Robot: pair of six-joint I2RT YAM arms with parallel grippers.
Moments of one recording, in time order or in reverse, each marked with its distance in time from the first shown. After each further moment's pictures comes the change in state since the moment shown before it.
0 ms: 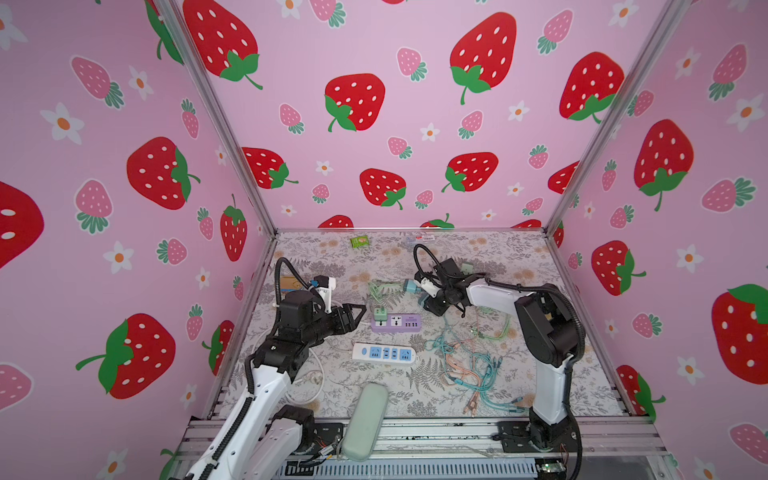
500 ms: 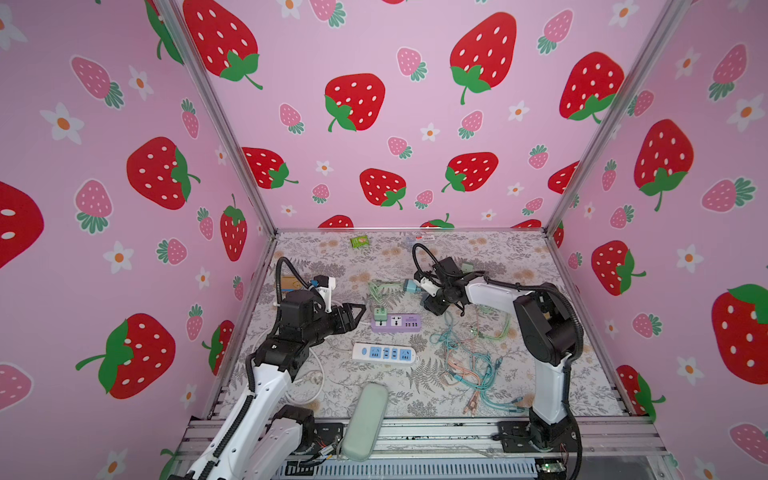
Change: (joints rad) left arm 0.000 0.011 0.000 0.000 -0.019 0.000; right arm 0.000 0.032 0.053 -0.043 0.039 -0.026
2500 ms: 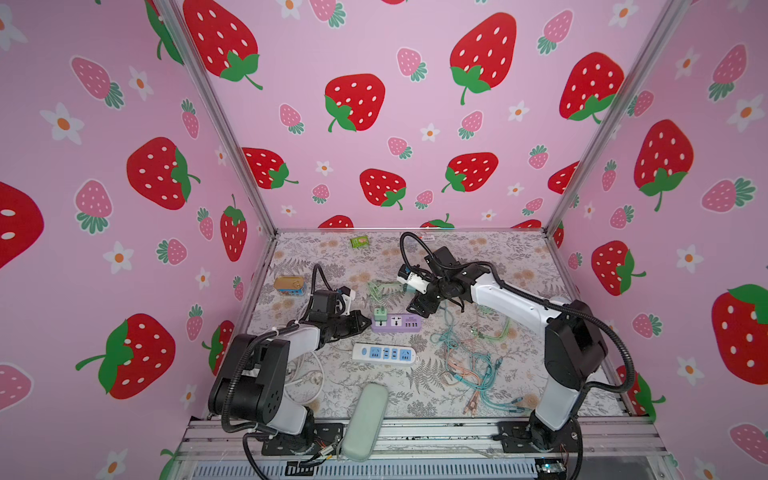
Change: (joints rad) left arm 0.018 0.646 -0.083 0.426 0.134 0.036; right arm 0.113 -0.205 0.094 -0.189 -0.144 -0.040
